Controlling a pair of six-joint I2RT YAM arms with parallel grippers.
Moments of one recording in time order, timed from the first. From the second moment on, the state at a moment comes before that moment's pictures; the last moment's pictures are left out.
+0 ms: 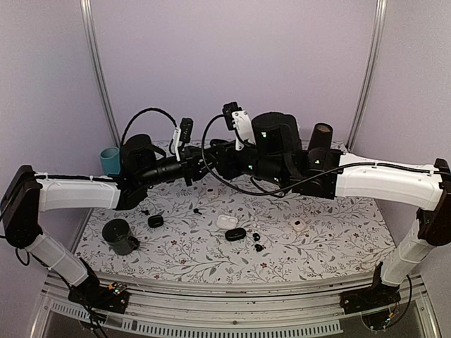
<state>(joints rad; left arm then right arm) -0.69 1.50 0.85 0.72 0.50 -0.27 1.14 1.63 1.44 -0.05 0.31 0.33</state>
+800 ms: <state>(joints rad) -0.70 1.50 0.85 0.66 0.47 -0.17 1.01 1.61 1.65 -0.34 0.06 0.46</state>
